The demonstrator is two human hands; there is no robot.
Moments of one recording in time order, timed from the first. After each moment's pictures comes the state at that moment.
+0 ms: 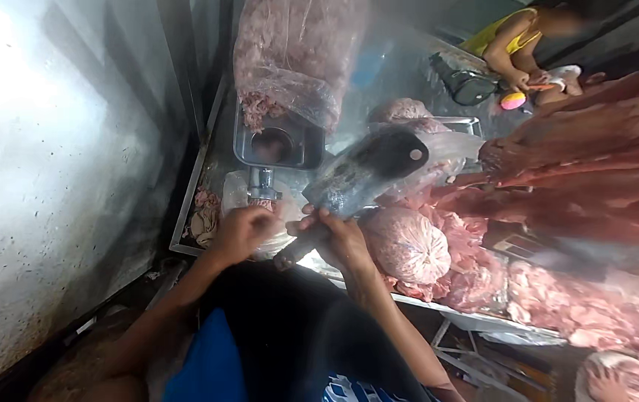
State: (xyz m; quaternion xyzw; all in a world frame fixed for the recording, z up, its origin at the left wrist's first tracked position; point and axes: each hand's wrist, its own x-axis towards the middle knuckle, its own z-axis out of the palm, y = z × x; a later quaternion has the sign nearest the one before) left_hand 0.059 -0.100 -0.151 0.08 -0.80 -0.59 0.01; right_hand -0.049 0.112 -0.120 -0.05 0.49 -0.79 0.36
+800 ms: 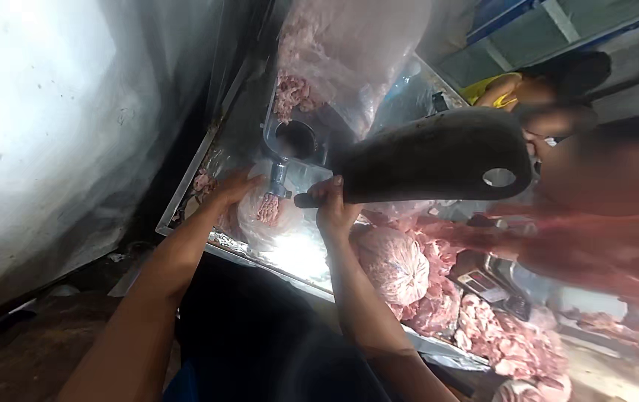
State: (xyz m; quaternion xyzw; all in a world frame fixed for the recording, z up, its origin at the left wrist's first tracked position) left_hand -0.011 -0.155 -0.310 0.19 -0.73 -0.64 -0.11; right_hand -0.083 0.049 -0.184 -0.24 0.68 -0.70 0.02
